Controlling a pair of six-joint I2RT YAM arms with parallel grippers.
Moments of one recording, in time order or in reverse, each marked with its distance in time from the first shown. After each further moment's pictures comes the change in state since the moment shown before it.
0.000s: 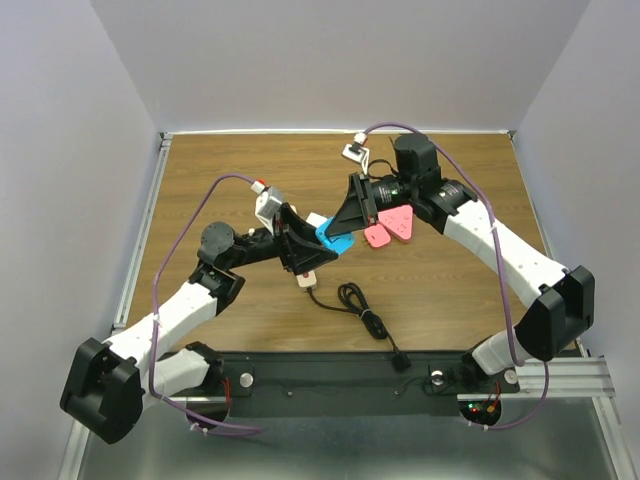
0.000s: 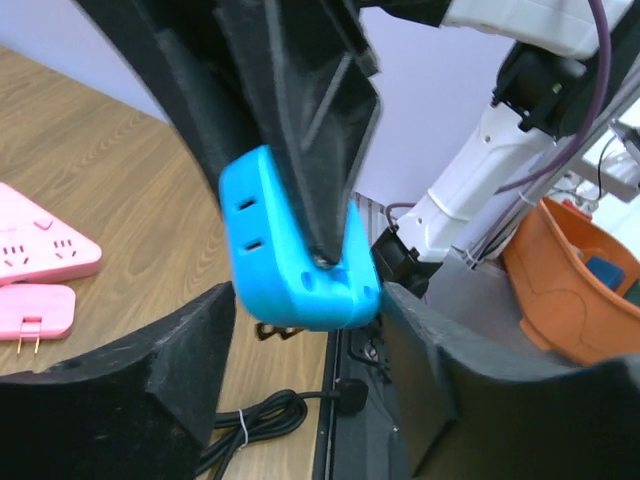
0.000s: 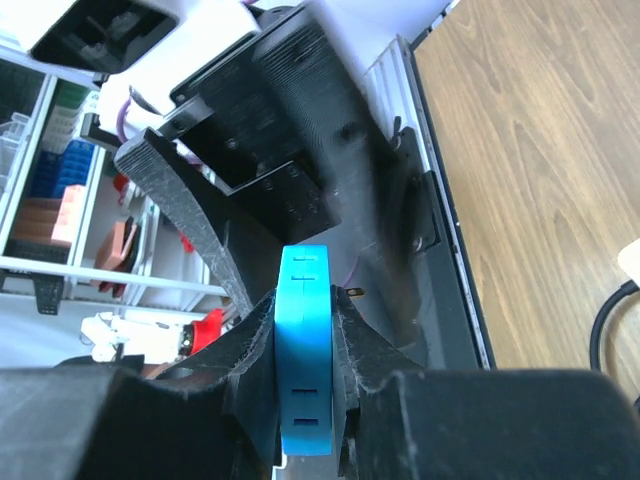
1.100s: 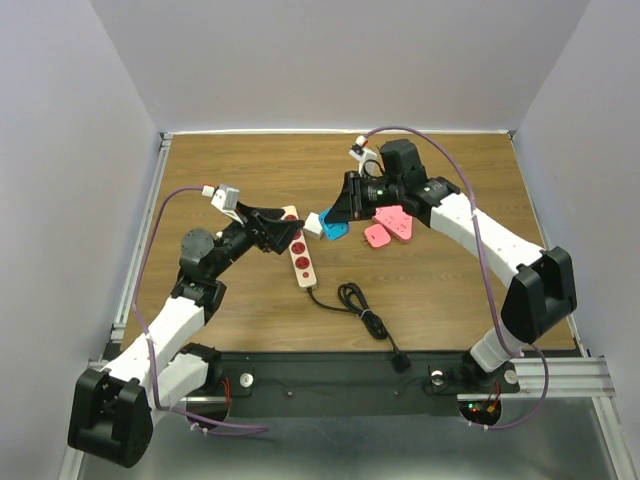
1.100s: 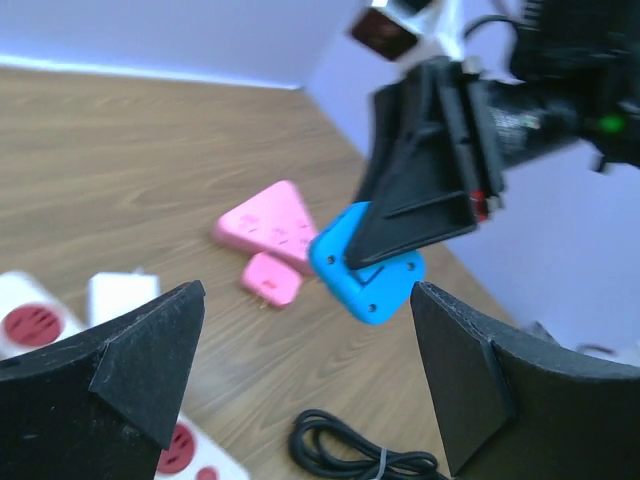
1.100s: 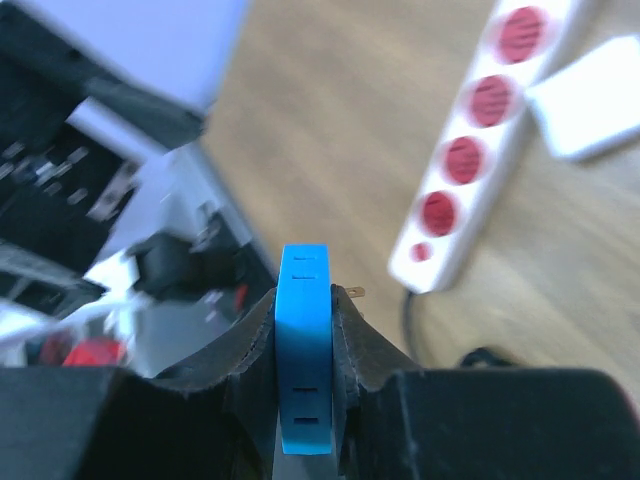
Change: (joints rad) left arm 0.223 -0.116 -0.121 -0.154 -0.382 0.045; right arm -0.012 0.132 0.006 -0.096 0.505 -0.107
